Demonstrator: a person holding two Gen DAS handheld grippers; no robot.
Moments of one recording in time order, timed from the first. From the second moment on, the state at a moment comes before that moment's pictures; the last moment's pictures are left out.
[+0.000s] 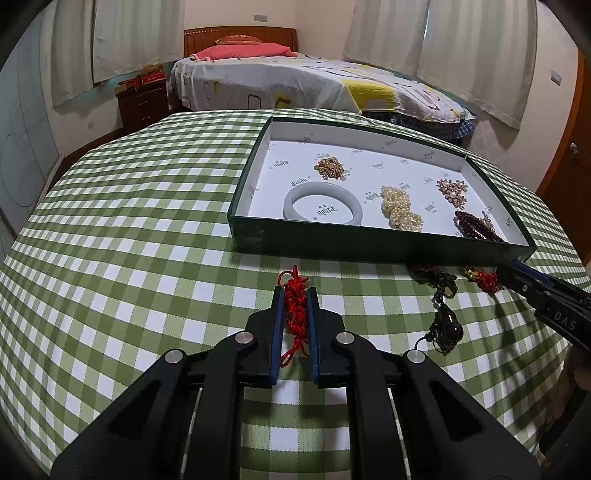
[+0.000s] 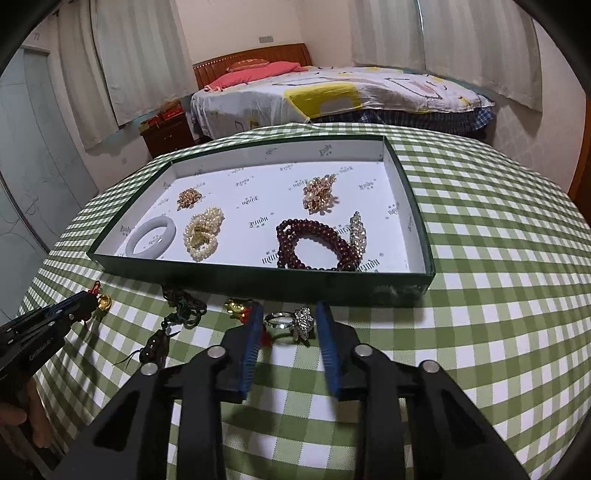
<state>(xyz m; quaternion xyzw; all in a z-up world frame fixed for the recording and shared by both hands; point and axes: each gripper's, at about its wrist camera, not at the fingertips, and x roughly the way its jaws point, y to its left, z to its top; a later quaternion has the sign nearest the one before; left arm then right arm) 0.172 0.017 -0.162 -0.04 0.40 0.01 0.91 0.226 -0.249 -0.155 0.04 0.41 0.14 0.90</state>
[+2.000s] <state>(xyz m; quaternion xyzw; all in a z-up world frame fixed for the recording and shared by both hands) 0.237 -0.045 -0.062 -0.02 0.29 -0.06 0.96 0.260 -0.260 -0.069 0.03 0.30 0.14 0.94</state>
